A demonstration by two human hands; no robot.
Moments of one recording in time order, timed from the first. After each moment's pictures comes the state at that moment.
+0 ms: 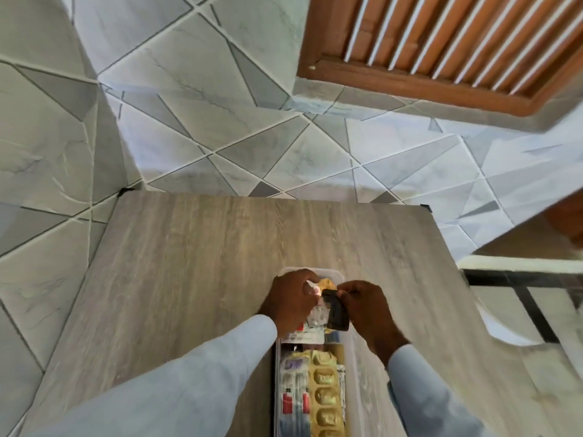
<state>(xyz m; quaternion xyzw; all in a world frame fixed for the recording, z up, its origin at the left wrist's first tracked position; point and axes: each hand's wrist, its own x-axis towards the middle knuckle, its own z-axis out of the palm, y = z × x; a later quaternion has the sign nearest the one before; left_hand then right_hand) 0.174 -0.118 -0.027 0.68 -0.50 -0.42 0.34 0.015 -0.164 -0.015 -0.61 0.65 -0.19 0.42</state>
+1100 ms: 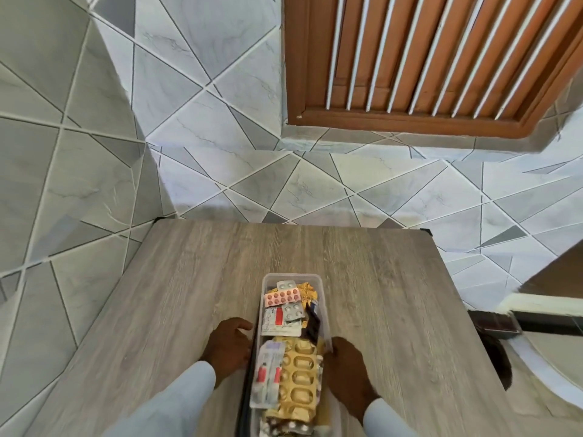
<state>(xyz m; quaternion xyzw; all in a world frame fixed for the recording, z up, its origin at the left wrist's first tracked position) 0.149 -0.026 -0.038 0.81 -0.22 -0.41 0.35 -0.066 -0.110 -0.053 -0.69 0.58 -0.10 0.42</state>
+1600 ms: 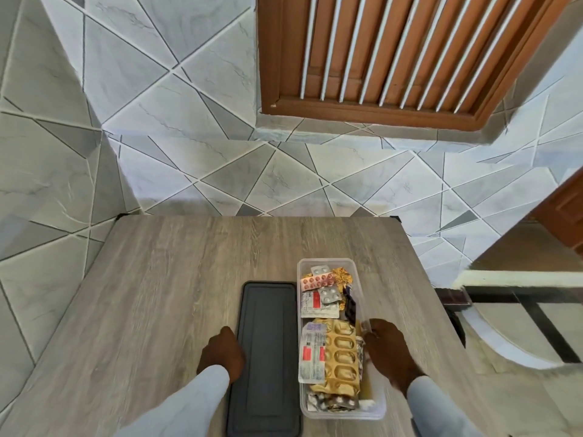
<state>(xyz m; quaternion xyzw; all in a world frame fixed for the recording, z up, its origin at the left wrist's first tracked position) 0.137 -0.033 -0.077 0.88 -0.34 -0.32 0.08 -0.143 -0.146 -0.047 -0.64 0.67 -0.12 0.37</state>
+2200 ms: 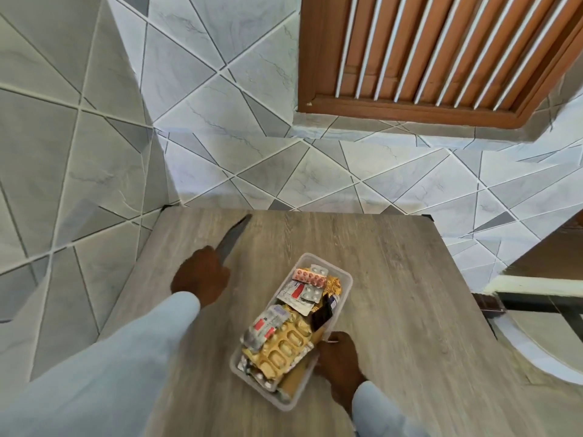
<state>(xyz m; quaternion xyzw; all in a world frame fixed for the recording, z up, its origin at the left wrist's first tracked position) 0.265 -0.030 0.025 0.89 -0.40 -0.11 0.17 -0.007 -0.048 -0.063 -0.40 0.65 -0.21 0.61</state>
